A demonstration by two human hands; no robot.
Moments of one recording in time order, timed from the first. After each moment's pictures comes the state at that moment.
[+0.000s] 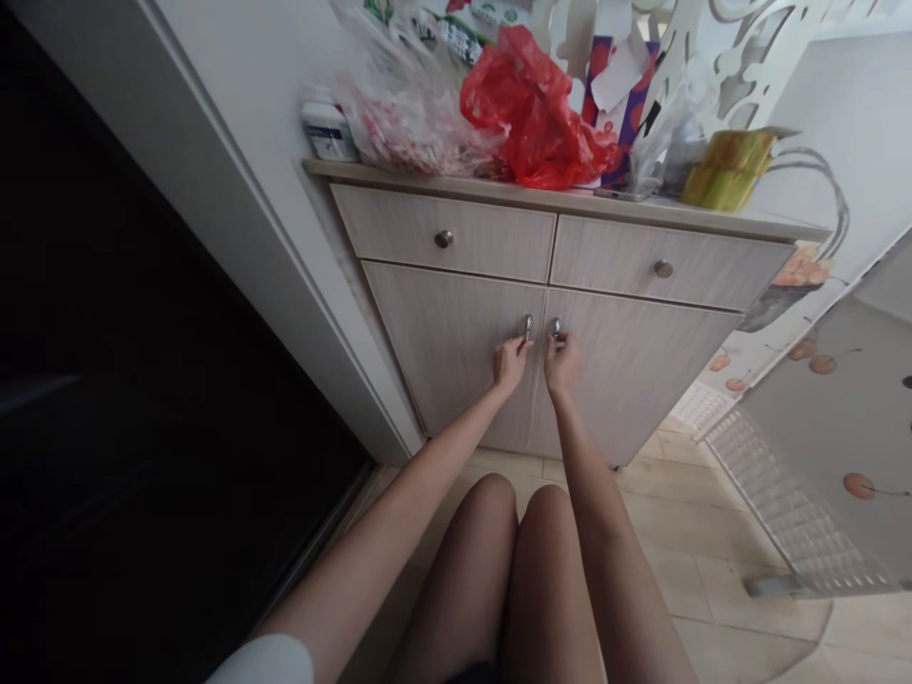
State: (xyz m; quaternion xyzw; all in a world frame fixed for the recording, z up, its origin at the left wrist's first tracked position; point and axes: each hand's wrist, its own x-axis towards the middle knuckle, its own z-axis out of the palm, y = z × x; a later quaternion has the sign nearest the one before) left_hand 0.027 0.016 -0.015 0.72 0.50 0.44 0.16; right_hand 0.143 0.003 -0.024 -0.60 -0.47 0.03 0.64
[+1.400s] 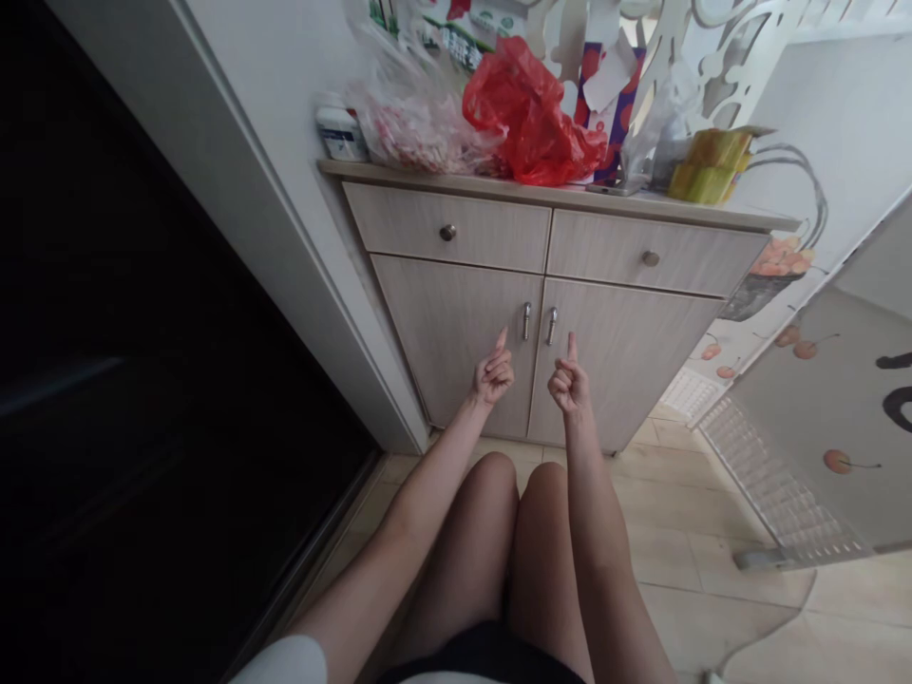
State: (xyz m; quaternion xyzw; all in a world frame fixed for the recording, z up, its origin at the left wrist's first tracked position) left_hand -0.018 -0.054 -0.019 0.41 0.22 0.54 0.70; right_hand 0.168 -0.095 -0.032 -0.23 -0.40 0.56 0.69
